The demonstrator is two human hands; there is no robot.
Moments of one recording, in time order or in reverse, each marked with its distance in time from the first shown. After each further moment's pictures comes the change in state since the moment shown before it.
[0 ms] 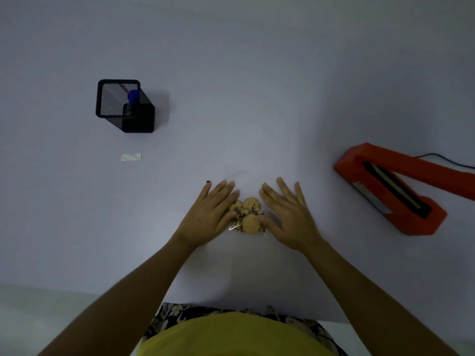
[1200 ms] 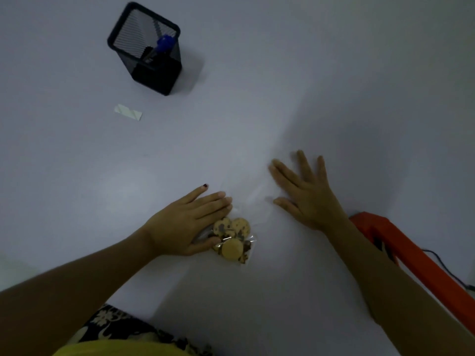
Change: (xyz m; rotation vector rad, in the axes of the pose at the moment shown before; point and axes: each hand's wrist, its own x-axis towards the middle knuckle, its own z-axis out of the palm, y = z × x) left_hand -0.002 -0.003 0.015 -0.001 0.189 0.057; right_hand 0.131 0.083 -0.061 -0.534 -0.279 -0.450
